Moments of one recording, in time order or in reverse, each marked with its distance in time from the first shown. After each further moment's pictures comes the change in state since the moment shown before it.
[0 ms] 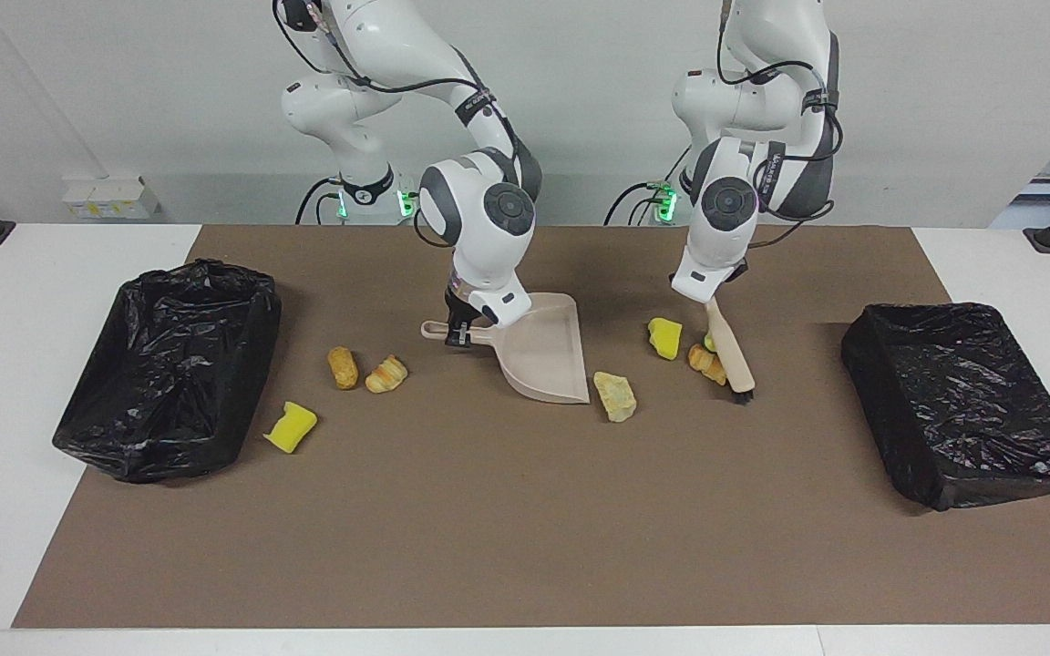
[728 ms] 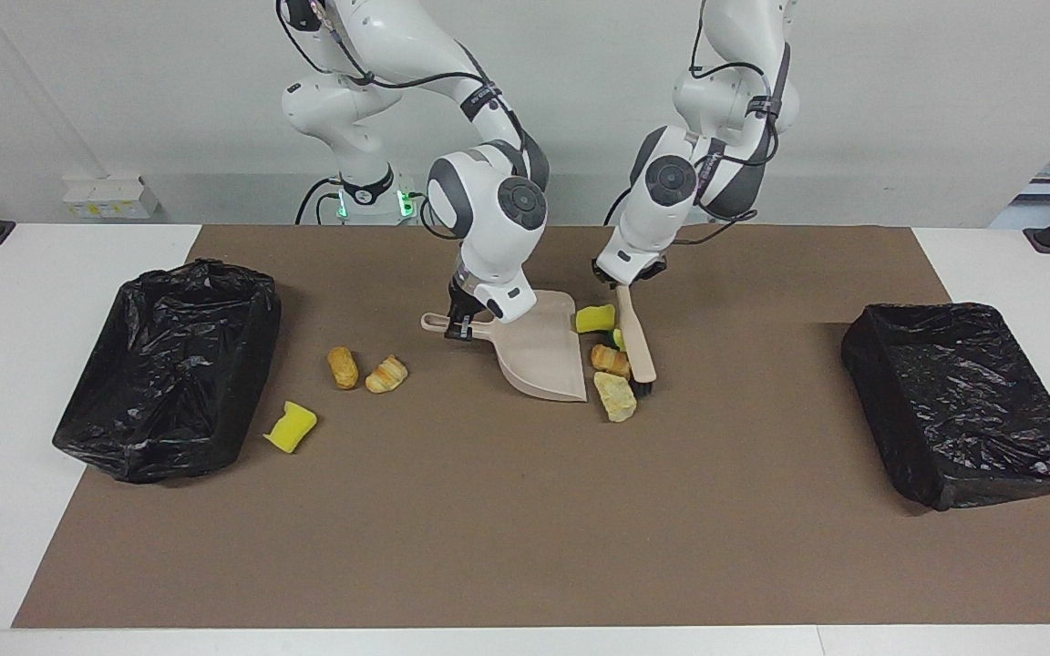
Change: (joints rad) left arm -0.299 0.055 -0.008 0.133 -0.219 0.115 -0.020; right arm -0.005 0.000 -0.001 -0.007 0.000 -0.001 0.023
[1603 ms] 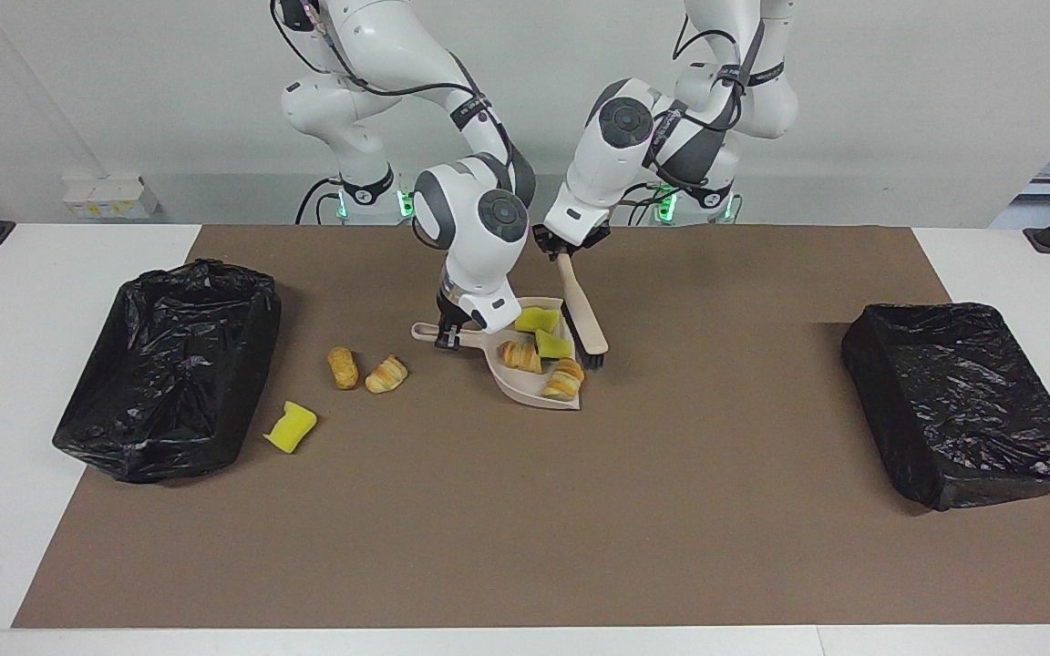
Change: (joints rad) left arm 0.044 -0.045 0.032 0.077 -0.001 -0.097 -0.226; right arm -0.033 -0.002 0.000 -0.044 0.002 0.069 -0.006
